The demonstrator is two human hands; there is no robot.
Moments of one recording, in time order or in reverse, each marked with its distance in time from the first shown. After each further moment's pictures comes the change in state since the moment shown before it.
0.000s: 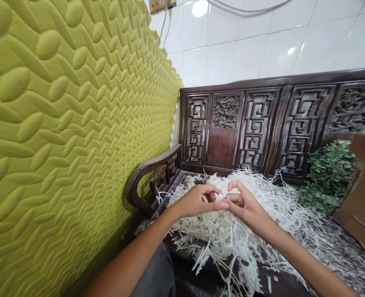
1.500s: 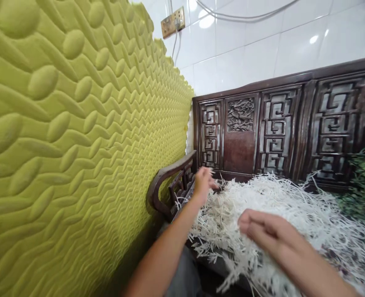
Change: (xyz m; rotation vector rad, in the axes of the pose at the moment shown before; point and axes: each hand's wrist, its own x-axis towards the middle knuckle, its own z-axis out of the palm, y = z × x) left_hand 0.035 -0.029 -0.019 -0.388 0.662 -0.084; right_hand -0.047 -0.058 0.037 -0.299 0.014 0.098
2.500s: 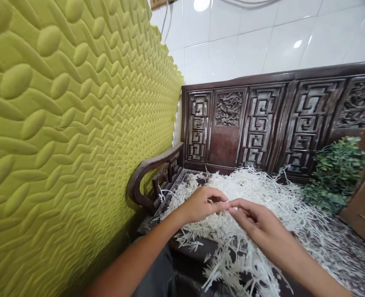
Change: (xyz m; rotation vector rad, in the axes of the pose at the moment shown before) left_hand -0.057 0.025 0.011 0.319 -0.662 0.064; right_hand 0.009 0.035 -0.015 -0.217 0.041 -0.024
